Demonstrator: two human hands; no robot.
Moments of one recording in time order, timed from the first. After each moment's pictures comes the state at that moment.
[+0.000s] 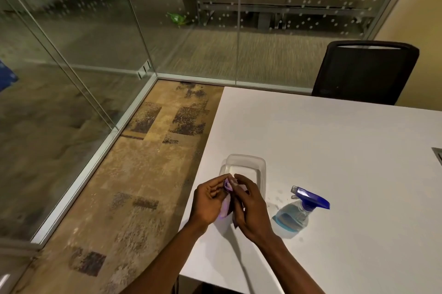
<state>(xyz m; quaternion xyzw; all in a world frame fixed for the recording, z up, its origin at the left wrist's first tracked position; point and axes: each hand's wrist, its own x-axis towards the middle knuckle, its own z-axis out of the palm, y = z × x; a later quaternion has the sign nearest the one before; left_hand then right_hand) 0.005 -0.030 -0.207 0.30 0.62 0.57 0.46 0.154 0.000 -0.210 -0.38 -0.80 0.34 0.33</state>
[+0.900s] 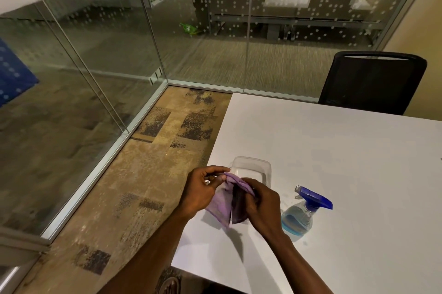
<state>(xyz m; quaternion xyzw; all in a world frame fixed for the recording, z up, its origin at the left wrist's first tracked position) -0.022 -0.045 -0.136 0.43 0.67 0.51 0.34 0.161 -0.001 -0.170 -0.45 -0.74 0.35 0.36</state>
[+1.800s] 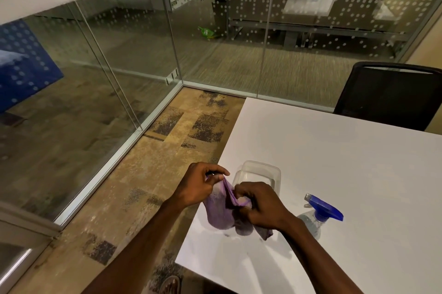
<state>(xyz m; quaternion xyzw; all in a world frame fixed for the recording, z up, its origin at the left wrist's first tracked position) -0.056 -0.057 -0.113 0.53 0.70 0.39 0.27 0.151 0.023 -0.125 -0.21 -0.90 0.35 0.15</state>
